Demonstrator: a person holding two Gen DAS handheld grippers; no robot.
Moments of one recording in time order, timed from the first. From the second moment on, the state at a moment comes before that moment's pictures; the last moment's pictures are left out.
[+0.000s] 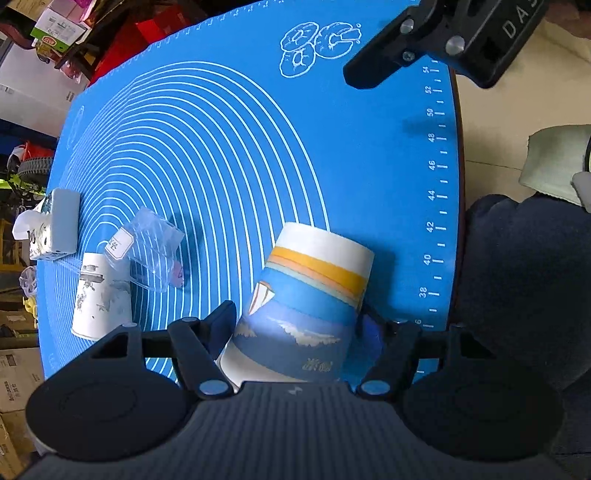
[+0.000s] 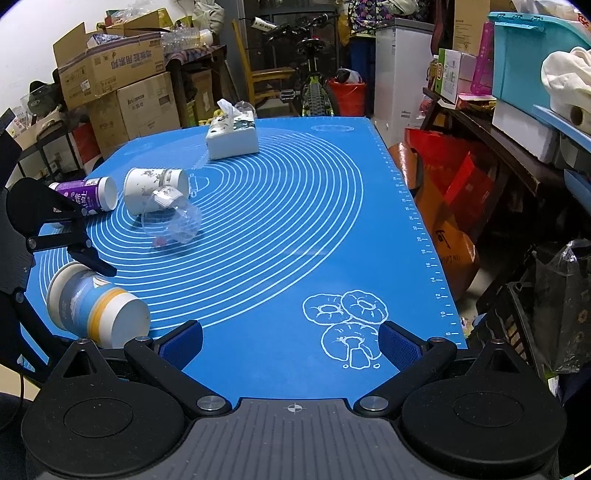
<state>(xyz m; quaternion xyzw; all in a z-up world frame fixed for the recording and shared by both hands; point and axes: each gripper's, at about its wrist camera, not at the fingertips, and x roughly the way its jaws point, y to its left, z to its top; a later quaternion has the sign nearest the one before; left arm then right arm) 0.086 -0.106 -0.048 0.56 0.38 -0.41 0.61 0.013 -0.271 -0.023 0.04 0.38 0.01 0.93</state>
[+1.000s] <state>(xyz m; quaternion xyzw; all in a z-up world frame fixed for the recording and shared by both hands) 0.083 -0.093 -0.025 0.52 0.34 -0.41 0.67 0.014 -0.270 -0.026 0.04 0.38 0.02 0.92</state>
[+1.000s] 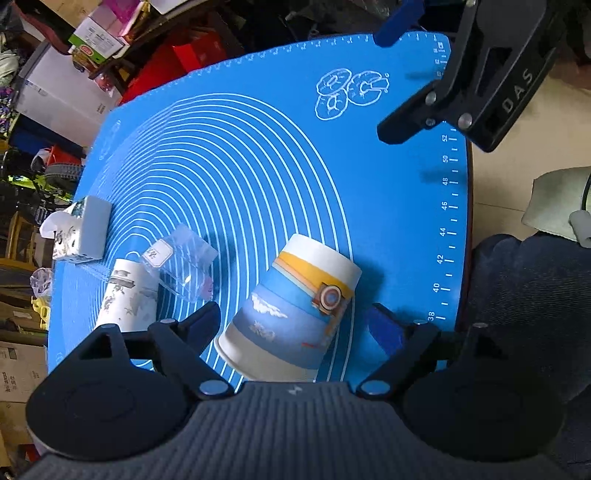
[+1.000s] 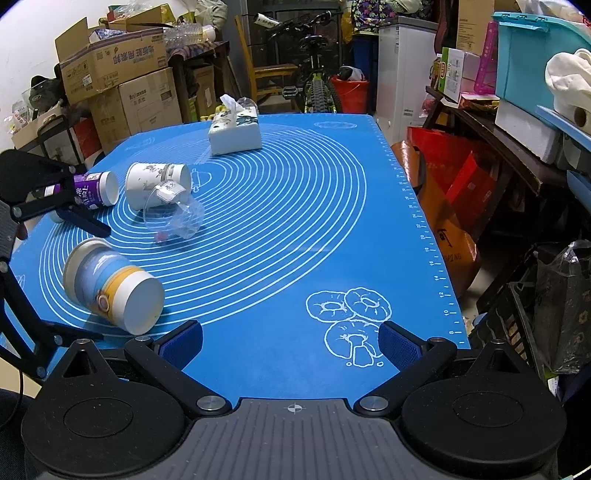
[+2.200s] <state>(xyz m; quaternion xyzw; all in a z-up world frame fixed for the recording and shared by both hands) 0.080 -0.045 -0.008 0.45 0.32 -0.38 0.74 0.021 -0.258 -0.004 0.06 0.38 0.04 0.92</state>
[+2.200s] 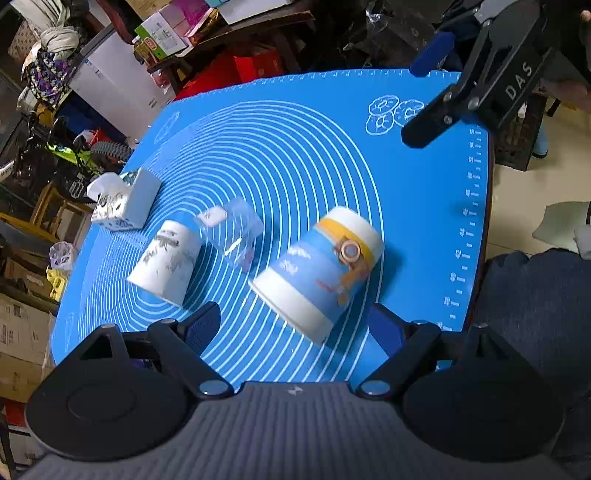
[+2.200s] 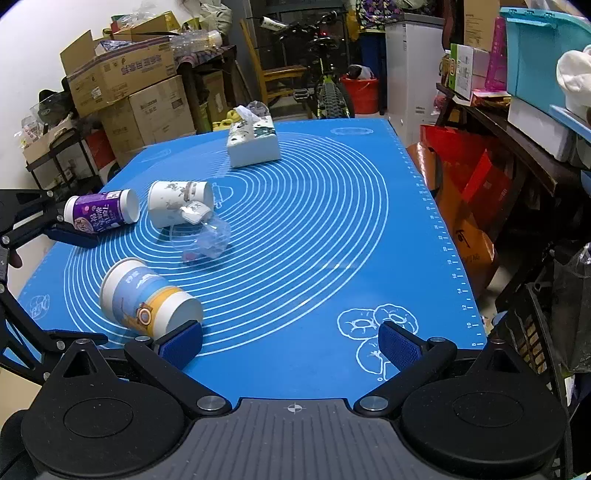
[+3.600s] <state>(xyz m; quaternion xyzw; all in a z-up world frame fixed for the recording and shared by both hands) 0.098 0.102 -0.020 0.27 0.31 -0.27 0.87 0.046 -0.181 -0.046 0.64 0.38 -0.19 0.64</state>
